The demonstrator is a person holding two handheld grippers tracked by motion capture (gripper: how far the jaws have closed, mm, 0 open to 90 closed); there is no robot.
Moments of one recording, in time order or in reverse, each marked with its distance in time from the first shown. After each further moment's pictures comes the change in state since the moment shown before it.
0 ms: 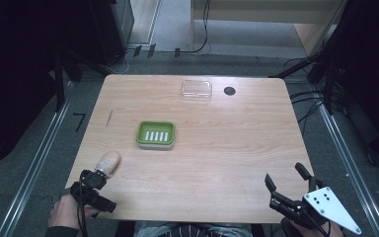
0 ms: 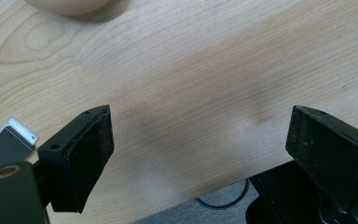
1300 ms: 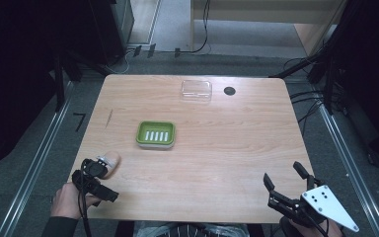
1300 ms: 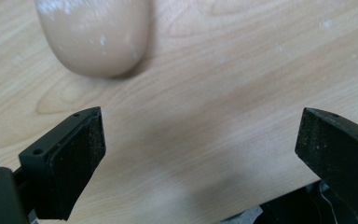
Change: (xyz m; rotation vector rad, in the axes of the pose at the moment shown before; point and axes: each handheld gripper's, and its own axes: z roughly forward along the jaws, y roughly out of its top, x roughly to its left) left arm 0.012 0.024 -0.010 -0.043 -0.012 0.025; right arm 0.001 0.001 0.004 0.006 0.006 -0.005
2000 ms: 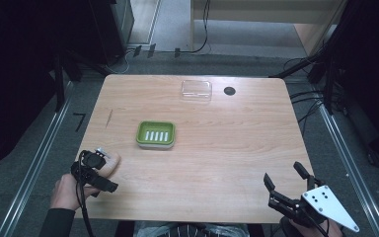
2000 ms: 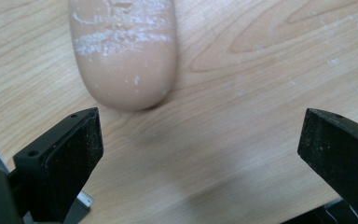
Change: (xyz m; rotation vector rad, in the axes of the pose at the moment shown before) left arm 0.019 0.016 -0.002 -0.036 -0.024 -0.012; right arm 0.000 0.000 -0.001 -0.001 -0.001 0.005
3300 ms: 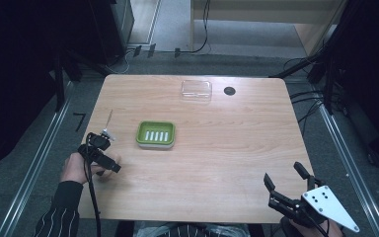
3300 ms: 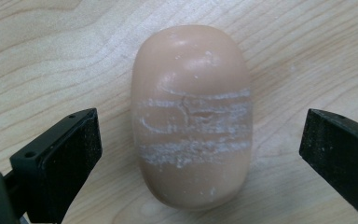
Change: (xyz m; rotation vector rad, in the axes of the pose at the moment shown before) left arm 0.038 0.050 0.029 0.034 -0.010 0.002; right arm 0.000 0.000 0.000 -0.001 -0.002 -0.003
